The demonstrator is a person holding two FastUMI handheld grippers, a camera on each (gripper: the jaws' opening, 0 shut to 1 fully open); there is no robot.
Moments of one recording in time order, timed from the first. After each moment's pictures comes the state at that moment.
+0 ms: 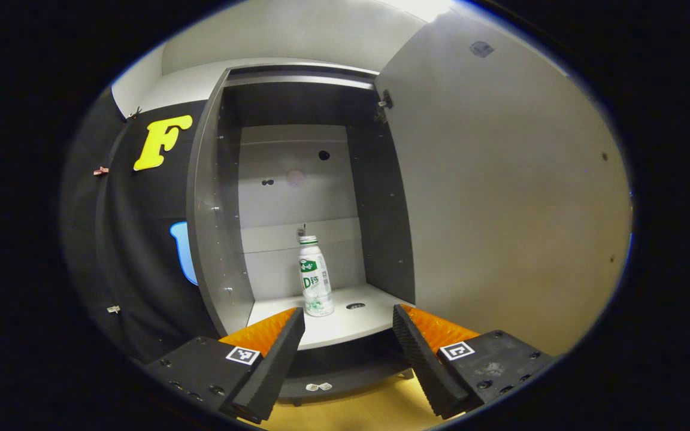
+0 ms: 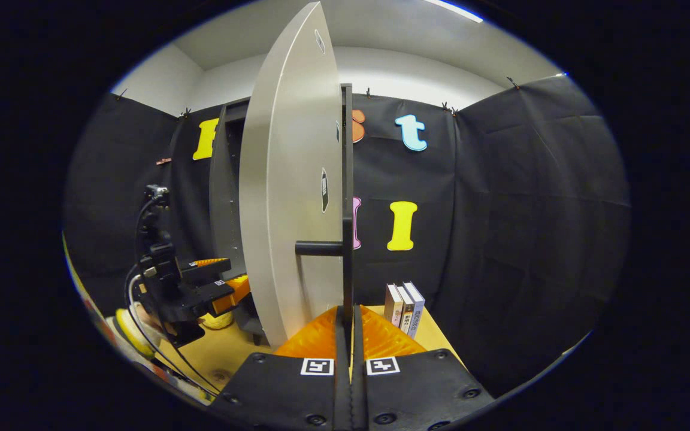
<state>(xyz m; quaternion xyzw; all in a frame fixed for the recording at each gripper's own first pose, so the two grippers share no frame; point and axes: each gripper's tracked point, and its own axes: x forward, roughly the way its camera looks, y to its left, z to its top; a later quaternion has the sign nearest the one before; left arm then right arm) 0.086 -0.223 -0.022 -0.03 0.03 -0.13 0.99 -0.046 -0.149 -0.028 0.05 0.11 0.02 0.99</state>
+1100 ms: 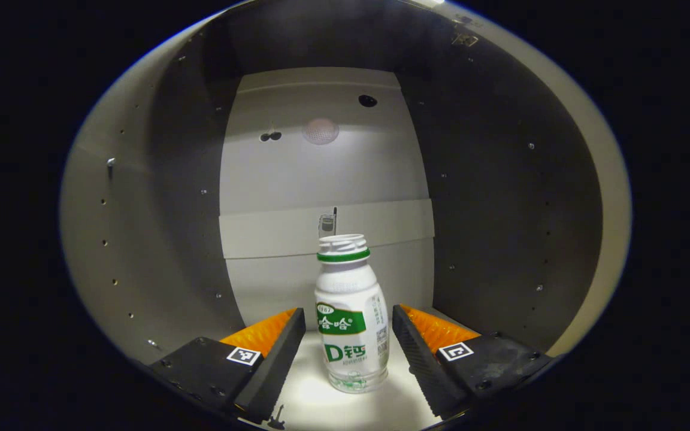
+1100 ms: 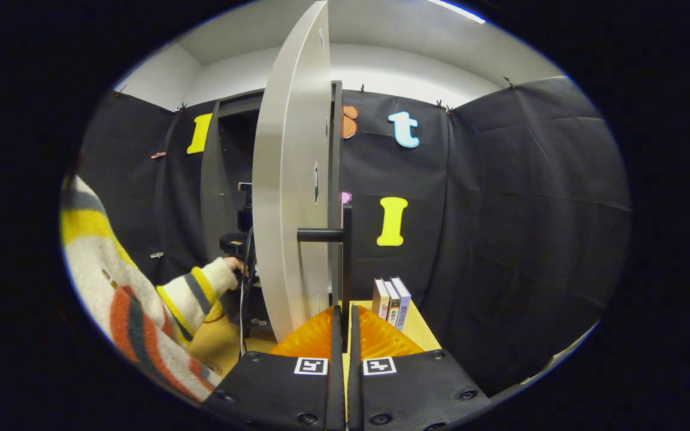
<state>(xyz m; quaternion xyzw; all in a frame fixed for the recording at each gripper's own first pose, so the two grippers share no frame) 0.360 -0.224 -0.072 -0.03 0.06 -0.06 1.00 -0.064 -0.178 -0.035 0.04 0.12 -0.01 0.99</state>
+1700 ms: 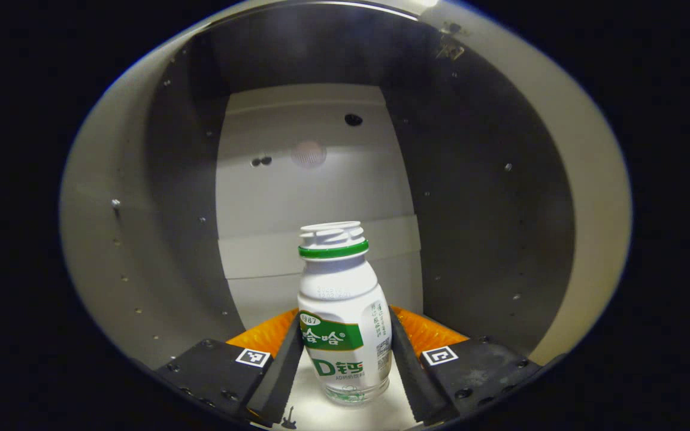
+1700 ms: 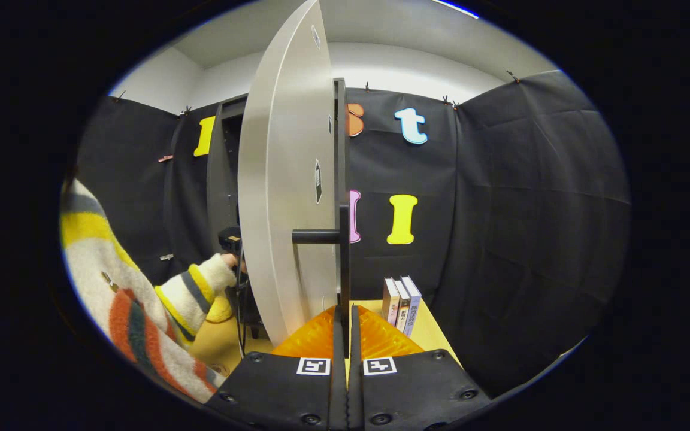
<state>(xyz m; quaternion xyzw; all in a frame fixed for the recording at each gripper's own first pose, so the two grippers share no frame) 0.308 -0.221 -0.024 -0.03 0.03 -0.08 1.00 -0.055 -0.176 -0.040 0.04 0.13 0.03 0.99</state>
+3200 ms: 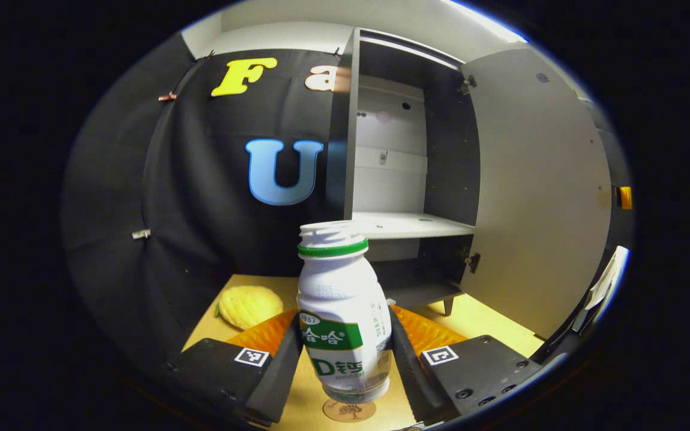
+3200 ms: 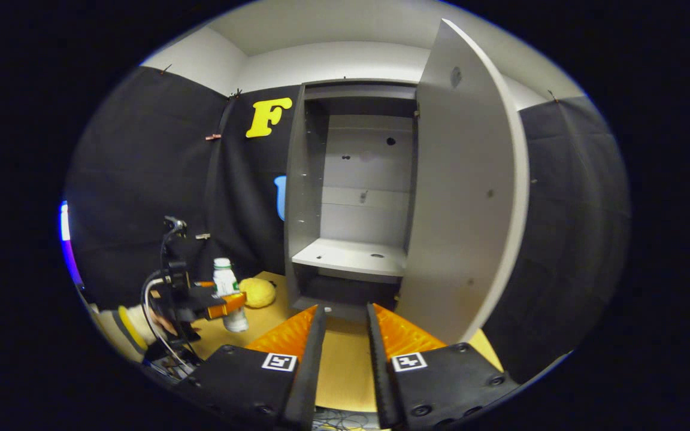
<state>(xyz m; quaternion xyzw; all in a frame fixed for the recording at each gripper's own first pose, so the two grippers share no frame) -0.053 -0.054 -0.225 -0.12 0.16 -0.08 0.98 -0.120 0.001 -0.077 0.03 0.14 0.11 0.98</state>
